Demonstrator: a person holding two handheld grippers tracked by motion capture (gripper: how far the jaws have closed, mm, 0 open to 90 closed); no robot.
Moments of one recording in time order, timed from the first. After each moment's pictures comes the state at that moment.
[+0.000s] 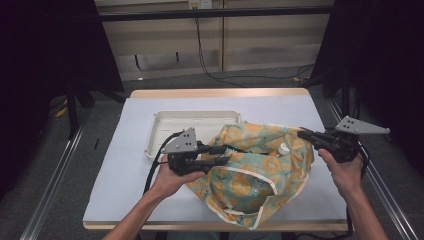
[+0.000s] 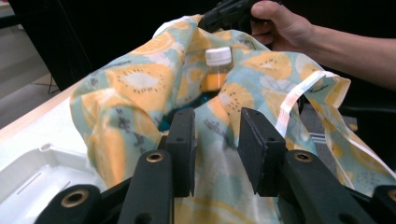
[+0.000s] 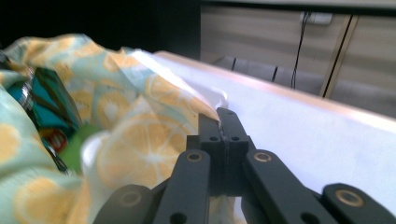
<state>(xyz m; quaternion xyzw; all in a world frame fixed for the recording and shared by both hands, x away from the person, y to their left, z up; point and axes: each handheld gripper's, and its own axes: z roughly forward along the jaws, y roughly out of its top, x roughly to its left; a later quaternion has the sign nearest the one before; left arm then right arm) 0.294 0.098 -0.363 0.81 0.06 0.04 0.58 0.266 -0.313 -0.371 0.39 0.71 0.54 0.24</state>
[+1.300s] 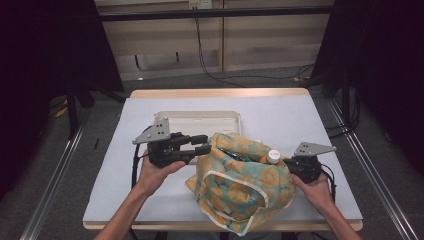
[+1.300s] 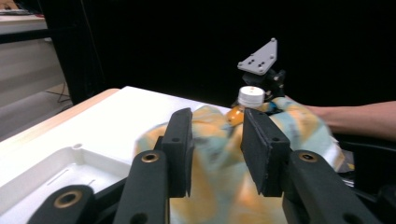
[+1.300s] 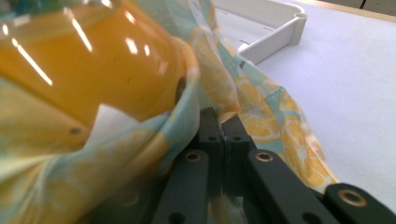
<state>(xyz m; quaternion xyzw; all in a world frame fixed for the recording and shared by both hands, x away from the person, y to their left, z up) 0.311 0.143 -0.354 0.76 0.11 0.04 0.63 0.266 -0.259 -0.449 0.36 0.78 0.48 0.15</state>
